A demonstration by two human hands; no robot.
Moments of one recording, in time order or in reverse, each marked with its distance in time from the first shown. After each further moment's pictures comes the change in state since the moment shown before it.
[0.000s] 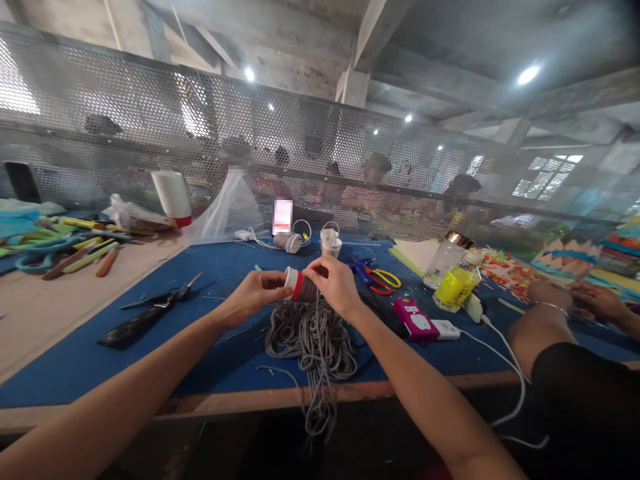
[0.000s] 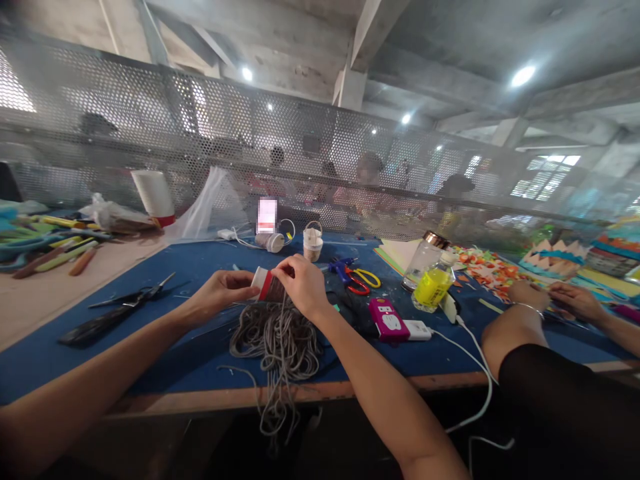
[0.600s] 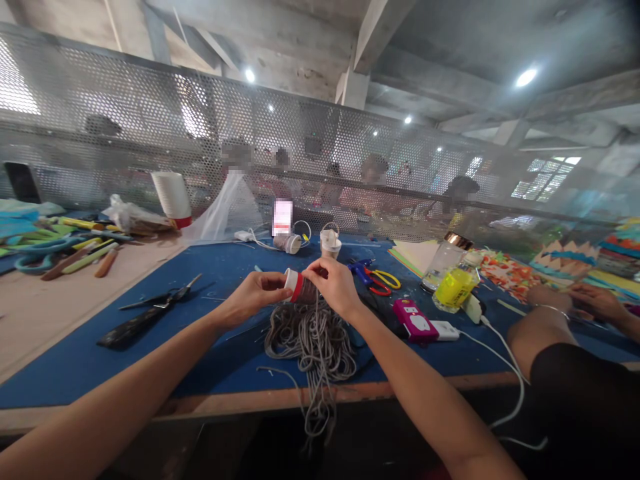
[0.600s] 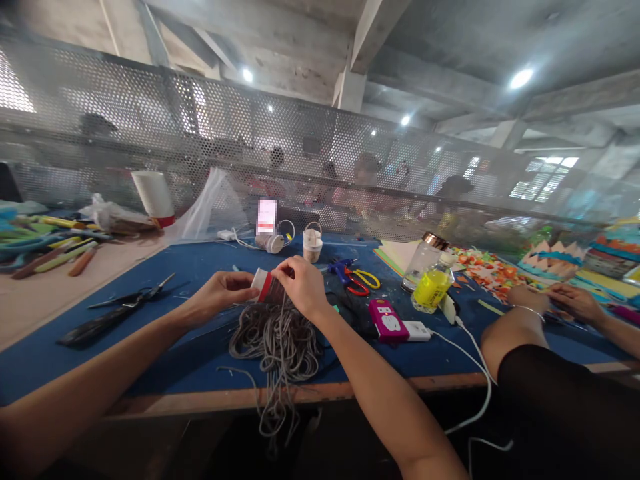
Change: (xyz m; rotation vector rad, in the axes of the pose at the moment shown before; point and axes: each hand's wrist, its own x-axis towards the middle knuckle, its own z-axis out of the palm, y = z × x) left_hand 0.001 -0.001 -0.001 0.019 -0.009 0.001; right_hand 0.000 0.001 0.000 0.012 -0.016 0.010
